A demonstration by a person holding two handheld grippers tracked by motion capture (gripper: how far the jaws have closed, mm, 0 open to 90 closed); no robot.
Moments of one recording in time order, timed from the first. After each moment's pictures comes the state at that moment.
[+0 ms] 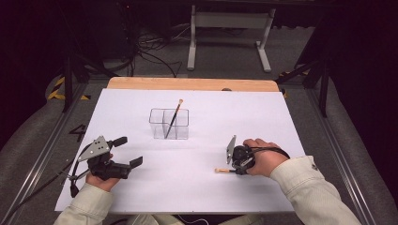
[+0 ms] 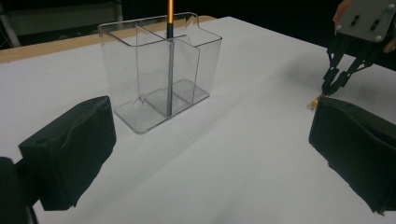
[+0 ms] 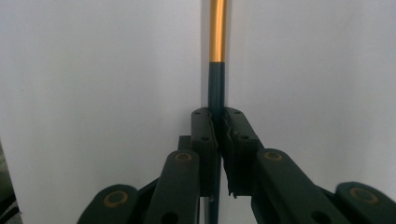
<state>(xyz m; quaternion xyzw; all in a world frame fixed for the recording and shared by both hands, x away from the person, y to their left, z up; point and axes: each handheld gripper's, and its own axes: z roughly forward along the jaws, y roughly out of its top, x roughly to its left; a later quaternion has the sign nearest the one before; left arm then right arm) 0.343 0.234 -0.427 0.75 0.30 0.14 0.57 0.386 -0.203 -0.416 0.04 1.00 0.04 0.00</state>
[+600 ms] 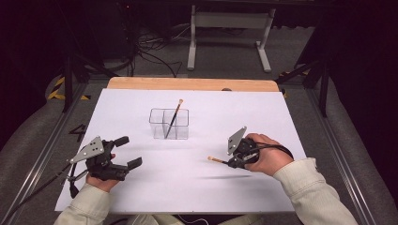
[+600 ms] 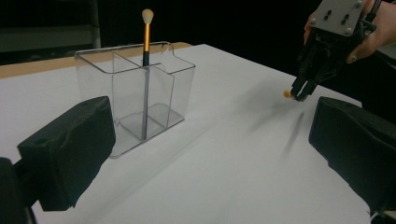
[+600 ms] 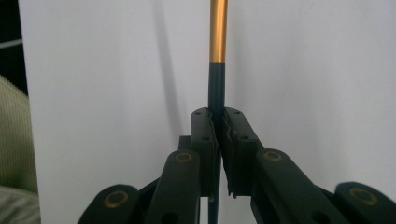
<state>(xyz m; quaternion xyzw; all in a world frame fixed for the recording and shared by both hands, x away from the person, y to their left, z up) 0.339 0.237 -0.424 0.72 0.28 0.11 0.63 0.381 -0.203 -0.384 0.07 0.98 0.17 0.04</state>
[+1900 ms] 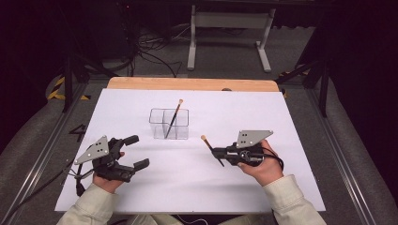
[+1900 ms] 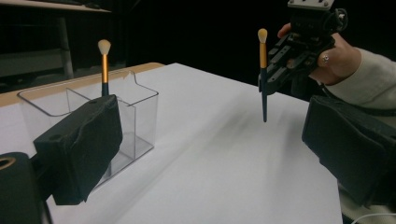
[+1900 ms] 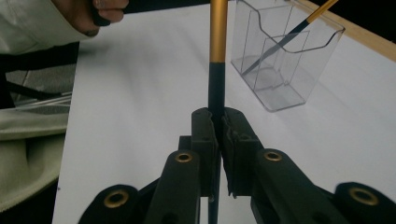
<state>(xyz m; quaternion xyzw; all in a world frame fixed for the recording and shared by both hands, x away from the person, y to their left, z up) 0.338 0.215 -0.414 0.71 0.21 0.10 0.66 0.362 -0.207 -0.384 0.15 0.85 0.49 0.09</state>
